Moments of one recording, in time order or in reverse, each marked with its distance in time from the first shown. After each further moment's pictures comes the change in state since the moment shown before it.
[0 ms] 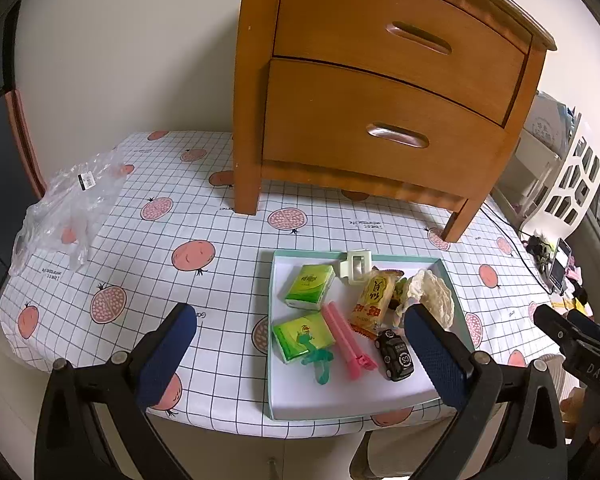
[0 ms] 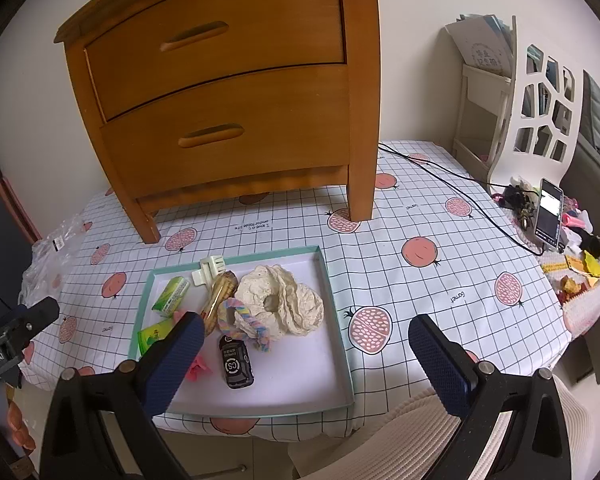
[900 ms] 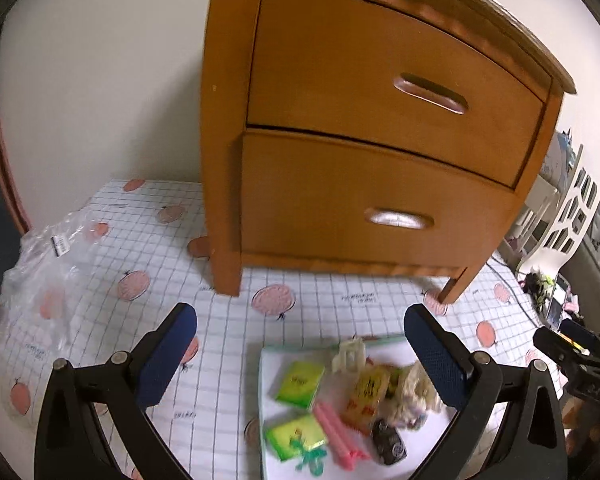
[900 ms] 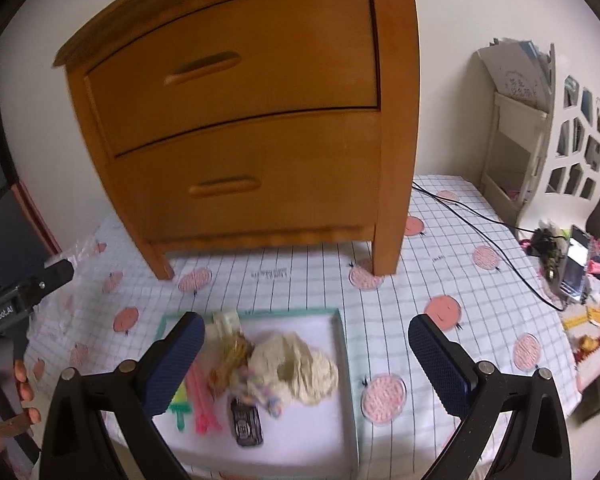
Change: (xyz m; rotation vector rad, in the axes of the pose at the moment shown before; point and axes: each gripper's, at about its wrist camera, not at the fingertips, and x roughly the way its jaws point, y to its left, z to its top) left arm 0.044 -0.005 0.105 0.023 -0.086 -0.056; right arm 0.028 0.008 0.072 -0.036 -0.057 0.083
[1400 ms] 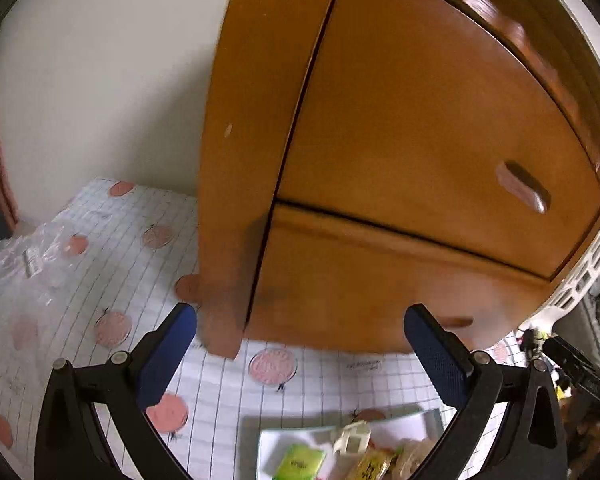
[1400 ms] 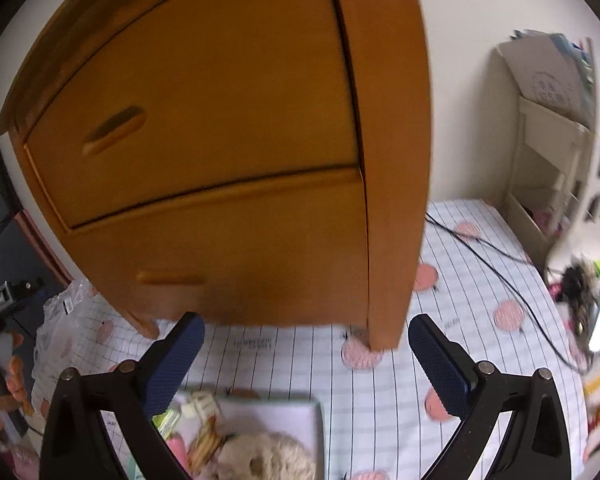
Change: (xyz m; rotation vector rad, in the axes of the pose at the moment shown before) left arm 0.067 0.040 0.088 -0.109 -0.003 -0.056; right arm 0.080 -0.052 0.097 0.017 -0.020 0.092
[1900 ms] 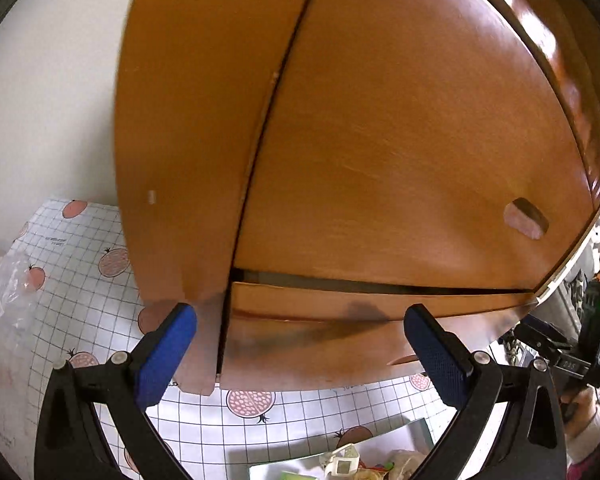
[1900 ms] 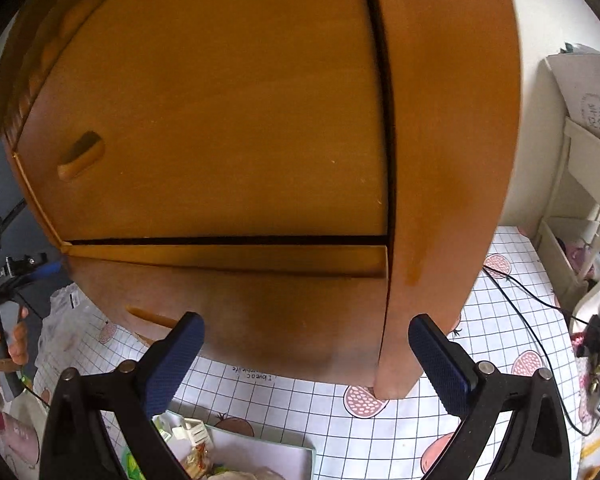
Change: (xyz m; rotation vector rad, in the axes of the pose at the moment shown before) left arm 0.031 0.003 0.036 0.052 0.037 -0.126; right arm 0.049 -0.008 0.045 -0.071 0.028 0.085
